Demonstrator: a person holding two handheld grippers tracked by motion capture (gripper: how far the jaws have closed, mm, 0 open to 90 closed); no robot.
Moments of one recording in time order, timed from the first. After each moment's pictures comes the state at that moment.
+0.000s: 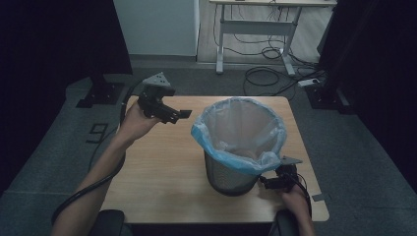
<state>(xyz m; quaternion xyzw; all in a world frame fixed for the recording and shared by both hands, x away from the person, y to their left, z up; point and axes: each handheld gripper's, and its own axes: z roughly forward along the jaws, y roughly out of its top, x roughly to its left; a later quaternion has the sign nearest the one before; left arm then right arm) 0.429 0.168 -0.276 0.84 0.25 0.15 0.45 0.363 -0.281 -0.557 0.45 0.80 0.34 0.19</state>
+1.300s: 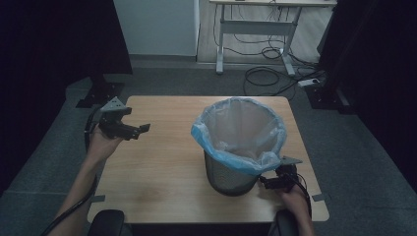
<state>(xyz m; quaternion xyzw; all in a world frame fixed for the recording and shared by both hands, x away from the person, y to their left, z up) 0.418 0.285 -0.365 0.80 0.35 0.21 0.44 0.363 -0.281 -0.557 0.45 0.80 0.34 0.19</state>
